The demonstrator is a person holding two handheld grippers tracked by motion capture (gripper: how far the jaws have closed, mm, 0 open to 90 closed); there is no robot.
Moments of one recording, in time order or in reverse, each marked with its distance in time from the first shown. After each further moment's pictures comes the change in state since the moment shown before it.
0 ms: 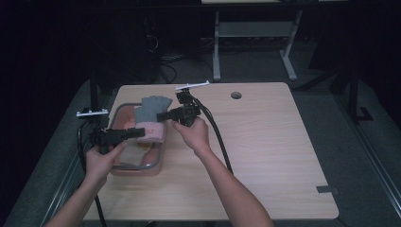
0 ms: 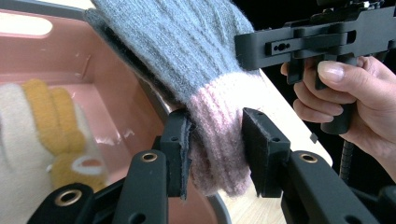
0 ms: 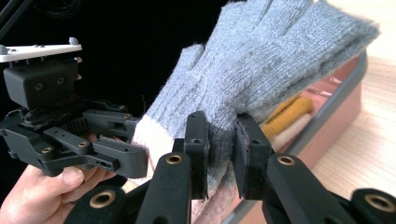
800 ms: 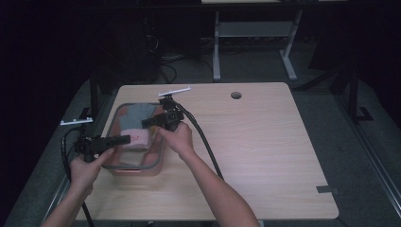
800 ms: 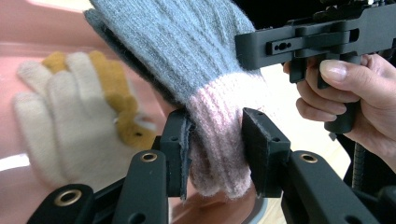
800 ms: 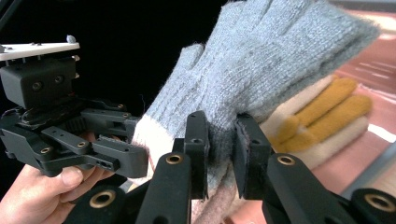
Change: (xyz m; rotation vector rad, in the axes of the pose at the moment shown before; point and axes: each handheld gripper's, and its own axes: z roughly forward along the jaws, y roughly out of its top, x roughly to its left) left arm 0.025 -0.021 -0.033 -0.007 0.071 -0.049; right arm 0.009 -0.005 0.052 0.057 0.052 -0.004
